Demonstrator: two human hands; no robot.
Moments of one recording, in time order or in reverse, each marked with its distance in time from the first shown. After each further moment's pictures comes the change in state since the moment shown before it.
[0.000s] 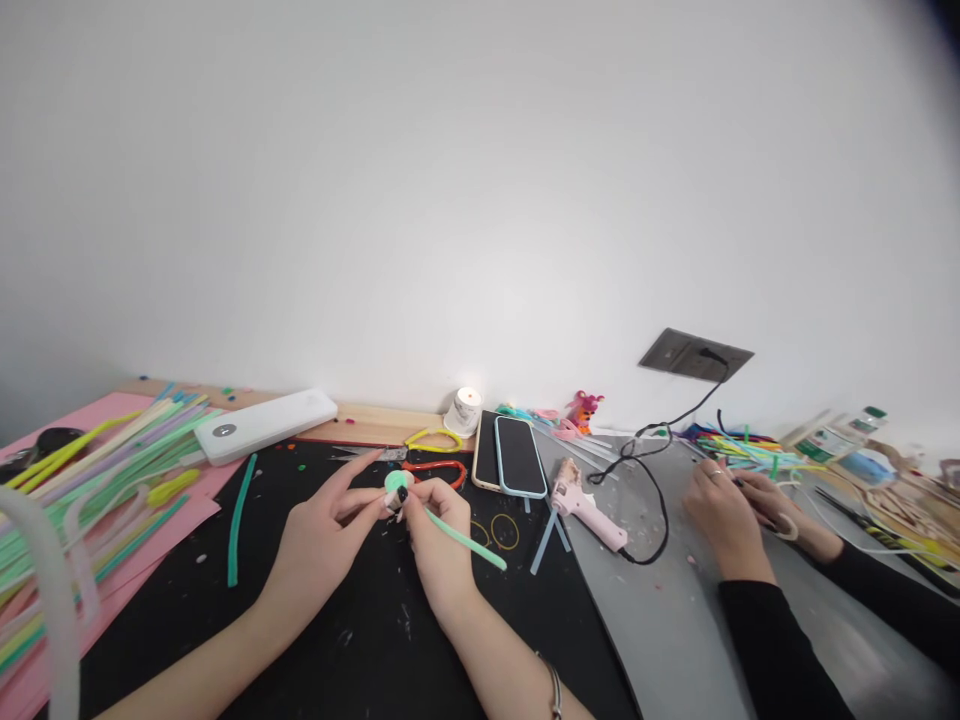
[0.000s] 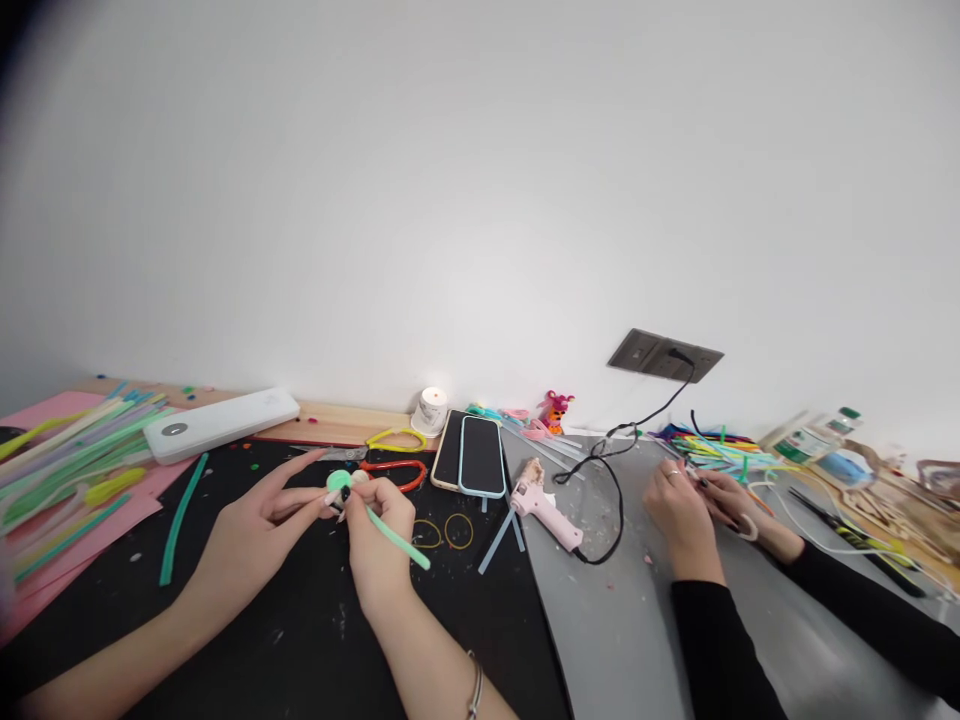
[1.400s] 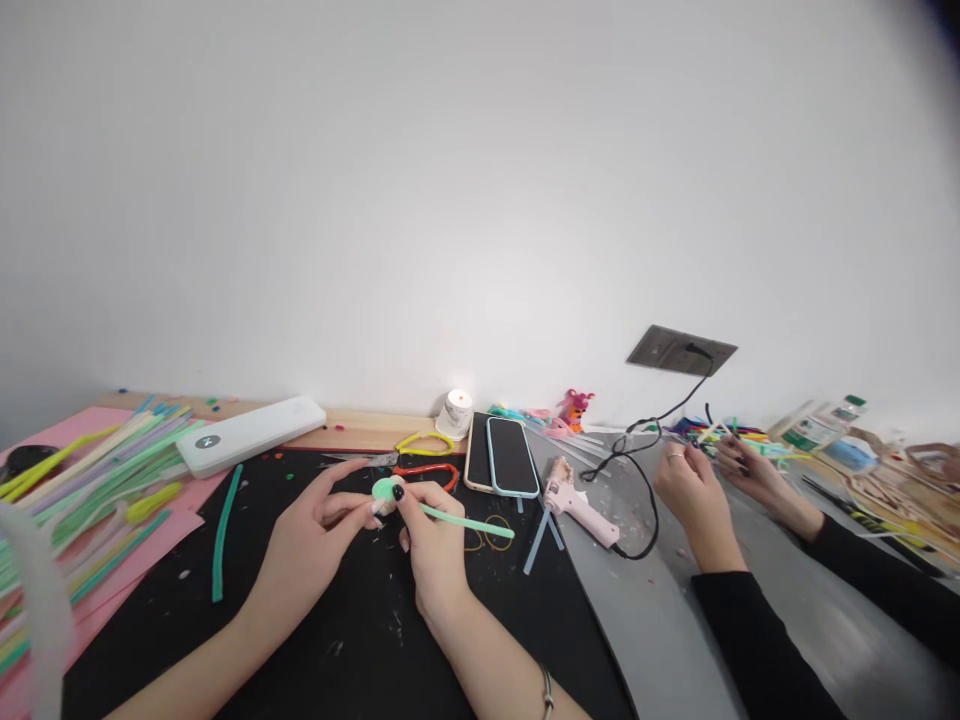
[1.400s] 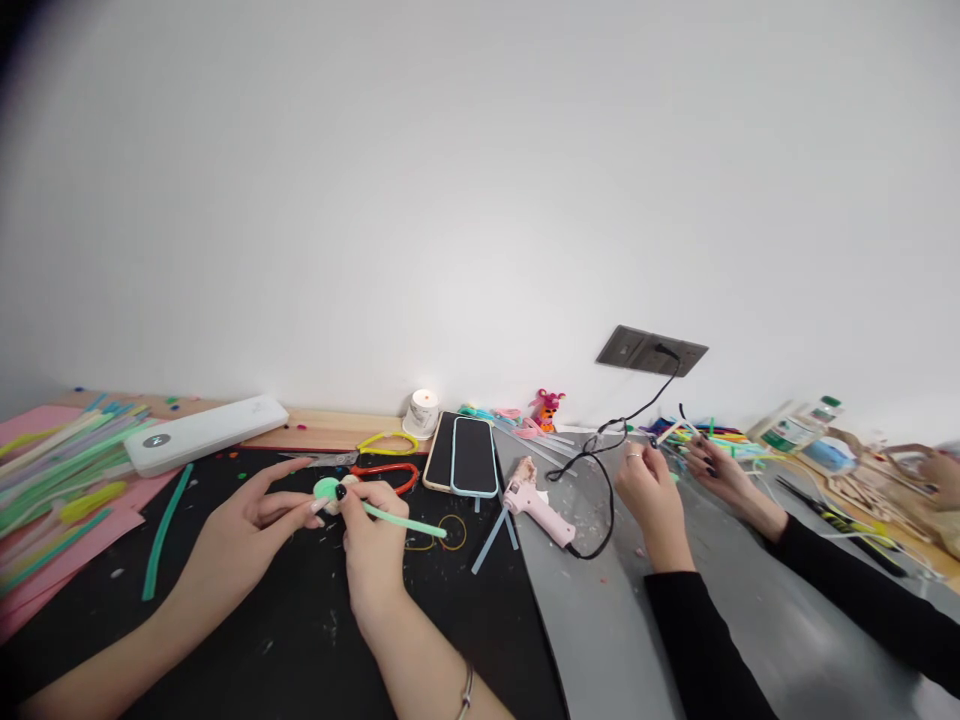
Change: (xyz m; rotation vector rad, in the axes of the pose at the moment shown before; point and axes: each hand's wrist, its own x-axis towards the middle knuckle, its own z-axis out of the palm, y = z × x) left_hand 0.001 0.003 -0.002 -0.137 -0.044 -0.035; right_hand 0.004 0.010 0.000 0.152 0.083 -0.002
